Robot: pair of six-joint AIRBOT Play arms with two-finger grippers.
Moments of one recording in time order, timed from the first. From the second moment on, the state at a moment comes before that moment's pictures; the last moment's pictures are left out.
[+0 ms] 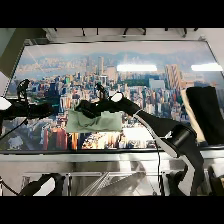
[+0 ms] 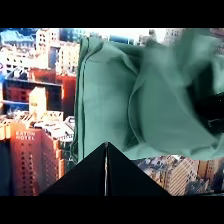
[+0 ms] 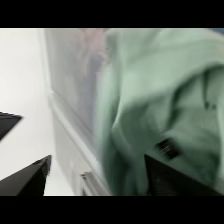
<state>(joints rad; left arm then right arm) 0.21 -1.10 1.00 1.15 -1.20 -1.39 0.66 -1.96 1.60 -0.16 0.85 1.33</state>
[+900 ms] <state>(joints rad) 0.13 -1.14 1.00 1.11 -1.24 -1.35 0.26 -1.56 1.28 -0.75 1.26 1.43</state>
